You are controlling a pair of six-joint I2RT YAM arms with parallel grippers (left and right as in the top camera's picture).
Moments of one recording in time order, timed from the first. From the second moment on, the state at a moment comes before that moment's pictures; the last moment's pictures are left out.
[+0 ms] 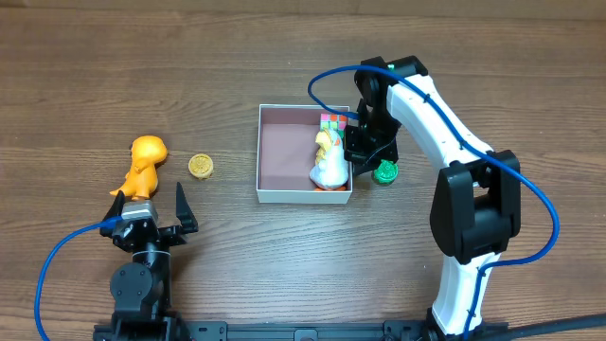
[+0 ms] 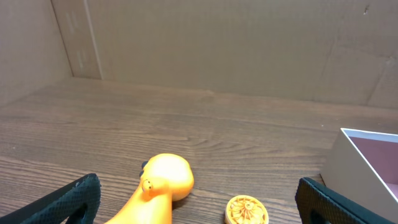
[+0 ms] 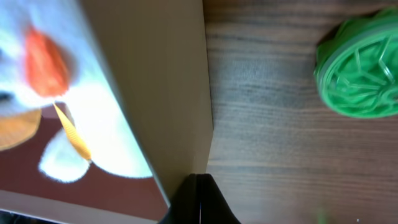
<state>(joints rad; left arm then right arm) -0.01 0.01 0.01 -0.06 -0.17 -0.07 0.31 2.11 1.73 -1.42 -0.30 0.33</state>
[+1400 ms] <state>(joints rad) -0.01 0.01 0.01 -0.06 -0.17 -0.07 0.15 2.11 1.72 -1.25 -0.05 0.48</state>
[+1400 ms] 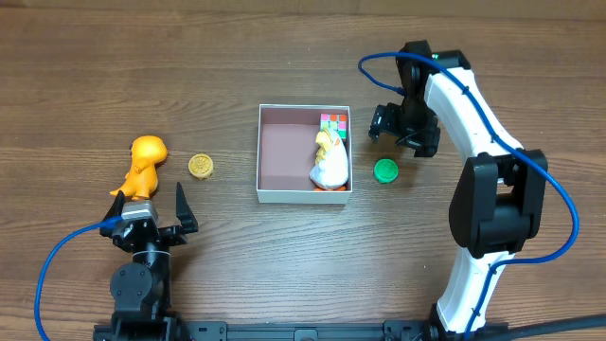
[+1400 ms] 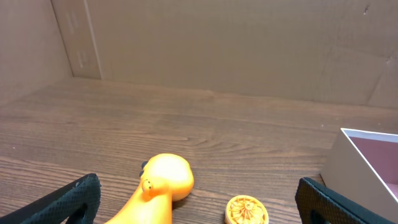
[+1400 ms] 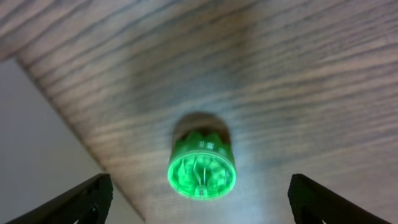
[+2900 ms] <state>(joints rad) -0.01 0.01 0.01 -0.06 -0.17 -0.07 0.24 2.11 1.66 -1.35 0.13 0.66</state>
